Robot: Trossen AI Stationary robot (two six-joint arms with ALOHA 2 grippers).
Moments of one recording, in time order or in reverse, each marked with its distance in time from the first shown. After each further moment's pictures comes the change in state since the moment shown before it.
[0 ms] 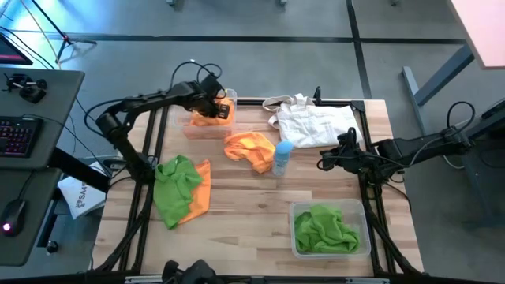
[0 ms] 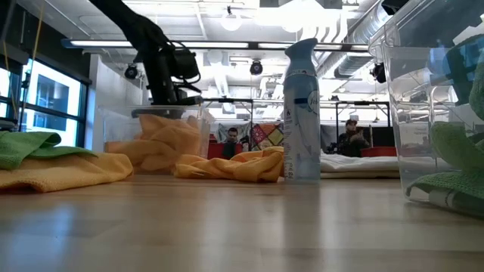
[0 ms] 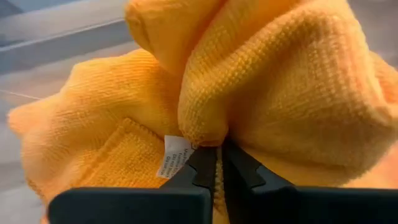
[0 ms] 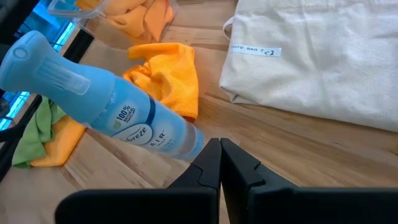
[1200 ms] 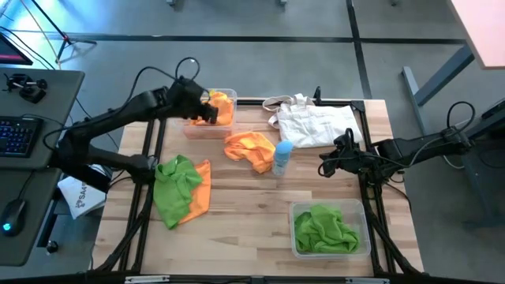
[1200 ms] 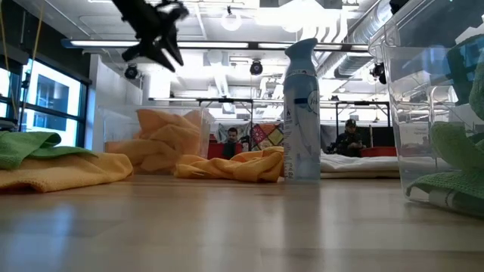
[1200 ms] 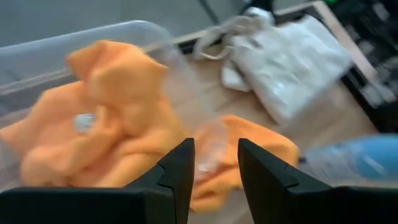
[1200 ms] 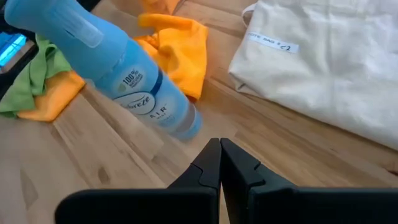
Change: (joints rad) left arm -0.266 -0.476 -0.002 -0.056 -0.059 -0.072; right arm 0.000 0.000 0.000 0.000 -0.073 -0.194
